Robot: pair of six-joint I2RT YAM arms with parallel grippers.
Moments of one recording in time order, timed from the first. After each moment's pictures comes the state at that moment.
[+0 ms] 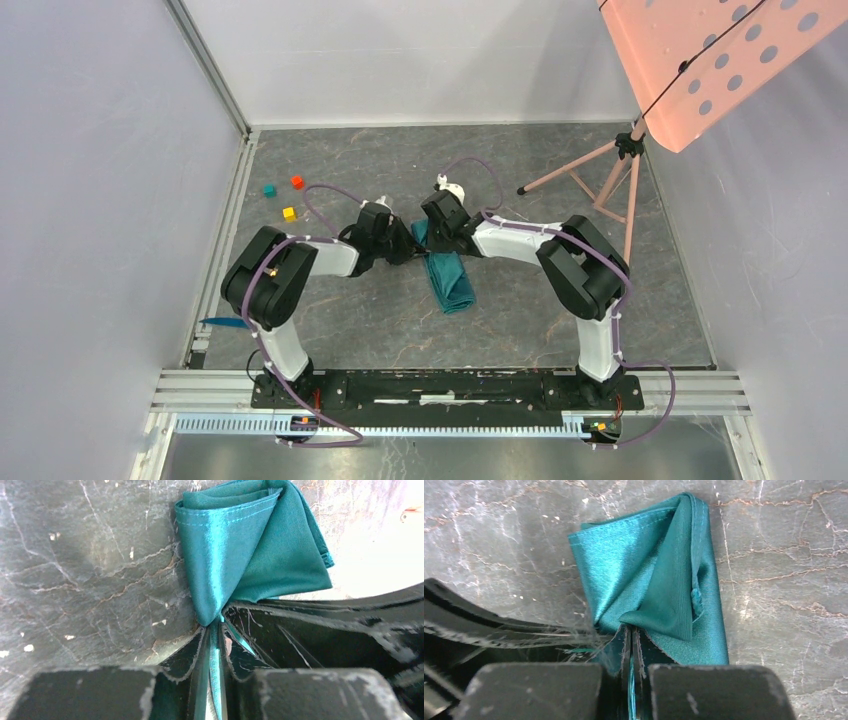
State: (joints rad) left arm -0.49 1.79 0.76 0.32 0.24 -0.89; right arm 0.78 1.98 1.28 -0.17 0.20 0.71
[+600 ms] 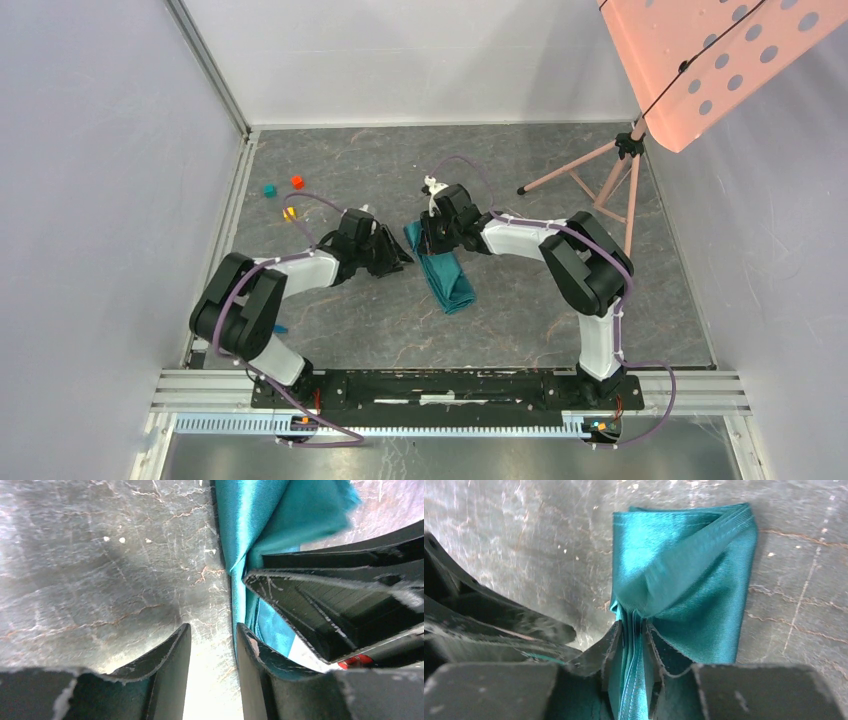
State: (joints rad) left arm -0.44 1.58 0.67 0.11 0.25 -0.86; right arm 0.71 1.98 1.21 -0.01 -0.16 0.46
